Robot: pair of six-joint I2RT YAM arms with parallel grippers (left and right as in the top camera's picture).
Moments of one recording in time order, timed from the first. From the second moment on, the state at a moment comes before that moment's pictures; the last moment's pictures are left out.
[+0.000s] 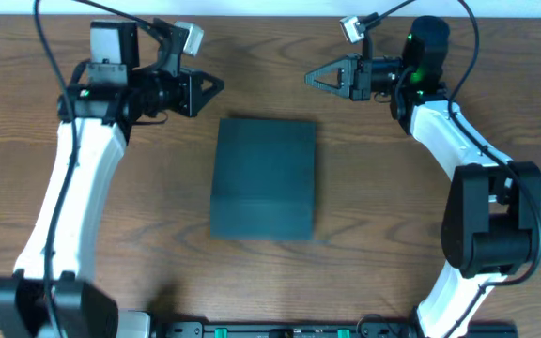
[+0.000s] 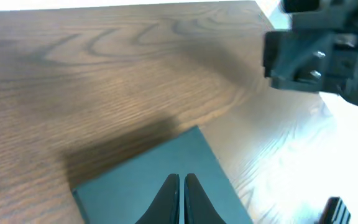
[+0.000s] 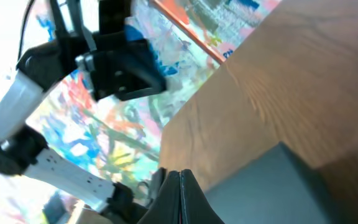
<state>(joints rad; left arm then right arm) -0.06 1.58 1.46 -0.70 0.78 0.04 0.09 1.98 1.36 0.47 -1.52 0.78</state>
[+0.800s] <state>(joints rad) -0.06 1.28 1.43 -1.06 0.45 0.12 0.03 1.73 1.36 -0.78 -0.46 0.38</state>
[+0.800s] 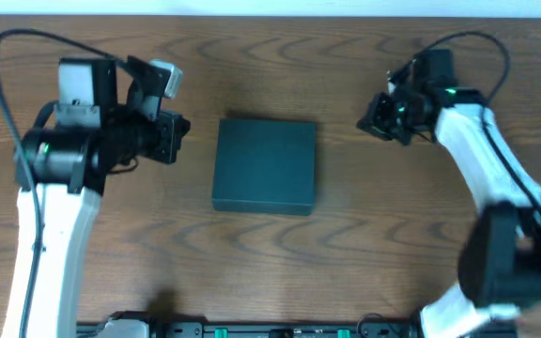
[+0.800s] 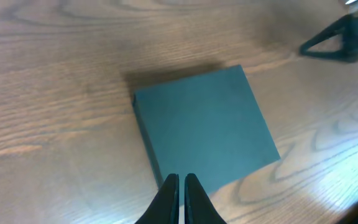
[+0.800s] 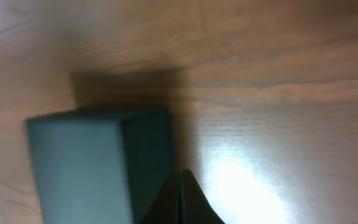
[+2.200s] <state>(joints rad) -0.06 0.78 0.53 -0.63 0.50 0.01 0.10 0.41 0.36 -0.70 -0.41 0.33</state>
